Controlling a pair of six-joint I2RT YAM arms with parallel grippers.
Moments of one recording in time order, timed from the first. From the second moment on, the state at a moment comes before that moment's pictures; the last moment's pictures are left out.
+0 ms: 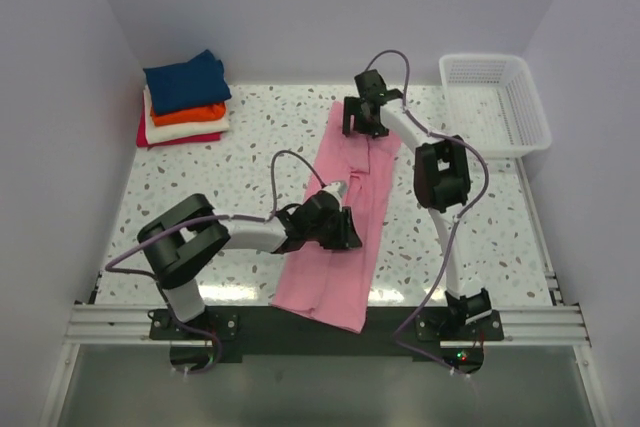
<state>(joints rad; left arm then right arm) -0.95 1.71 0.76 0.20 0.08 -0.88 0.35 2.43 2.10 -0.68 0.11 0.40</state>
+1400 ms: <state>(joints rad) -0.92 1.35 0.62 -0.13 0.02 -0.65 0.42 2.09 1.55 -0.58 0.08 0.39</state>
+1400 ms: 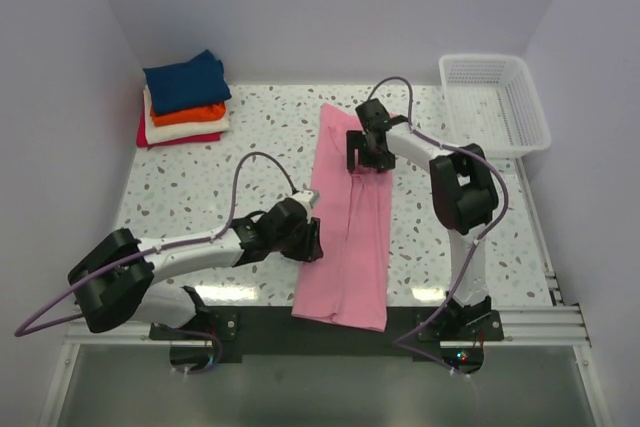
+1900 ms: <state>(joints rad) -0.76 1.29 0.57 -0.11 0.08 -0.64 0.41 2.47 2.16 -0.70 0.17 0.39</state>
